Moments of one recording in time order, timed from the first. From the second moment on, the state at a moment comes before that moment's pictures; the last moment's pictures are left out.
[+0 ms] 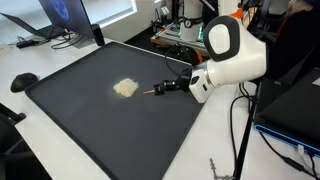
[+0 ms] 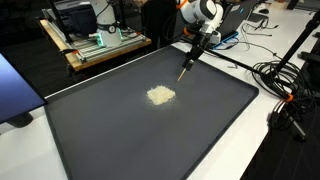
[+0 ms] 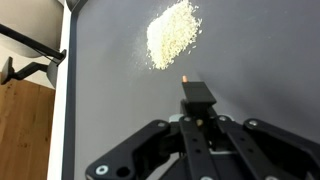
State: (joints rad) arm 0.43 0.74 0.15 -1.73 -1.08 1.81 0.22
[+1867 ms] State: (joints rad) arm 0.03 0.16 0.09 -2.17 -0.41 2.45 -0.15
